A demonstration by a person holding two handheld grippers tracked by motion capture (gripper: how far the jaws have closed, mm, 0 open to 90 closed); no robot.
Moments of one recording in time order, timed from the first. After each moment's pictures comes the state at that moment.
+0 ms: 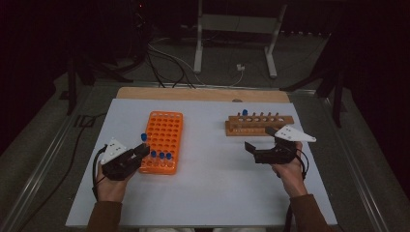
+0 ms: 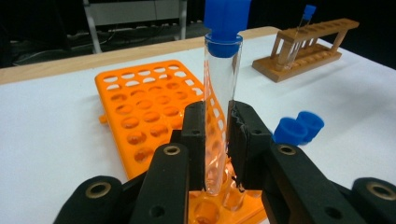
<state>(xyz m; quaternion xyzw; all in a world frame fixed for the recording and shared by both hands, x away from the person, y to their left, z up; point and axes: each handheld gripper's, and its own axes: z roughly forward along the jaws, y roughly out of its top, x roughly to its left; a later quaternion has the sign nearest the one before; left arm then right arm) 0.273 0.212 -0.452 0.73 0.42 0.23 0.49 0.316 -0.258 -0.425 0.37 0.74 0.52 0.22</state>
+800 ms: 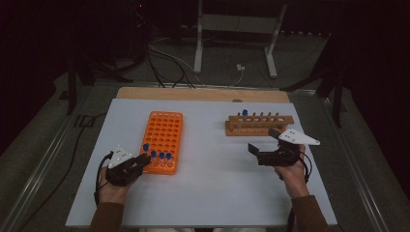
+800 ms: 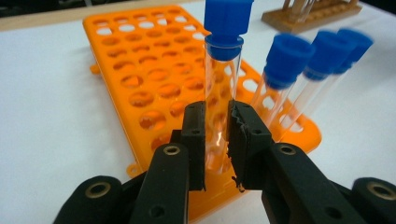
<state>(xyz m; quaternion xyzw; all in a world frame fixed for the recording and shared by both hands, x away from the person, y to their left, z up) 0.272 0.212 -0.483 0.76 0.43 0.20 0.44 0.312 -0.267 -0.431 0.38 0.73 0.52 0.22</state>
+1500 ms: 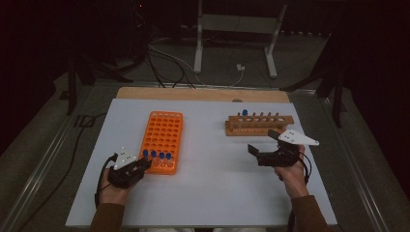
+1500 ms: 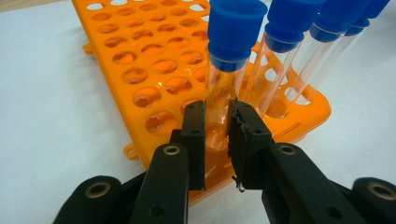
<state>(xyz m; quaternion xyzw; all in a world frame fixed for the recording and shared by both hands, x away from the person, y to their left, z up) 0.271 0.207 -0.489 0.78 0.43 0.20 0.41 0.313 -0.268 -0.435 0.39 0.73 0.52 0.22</state>
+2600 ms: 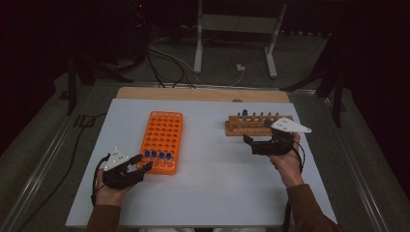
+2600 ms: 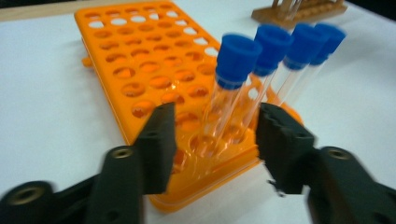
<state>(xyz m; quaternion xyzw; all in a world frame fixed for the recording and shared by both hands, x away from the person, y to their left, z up) 0.263 0.219 -0.478 0.75 0.43 0.18 0.46 0.340 -0.251 -0.418 0.38 0.74 0.50 0.24</state>
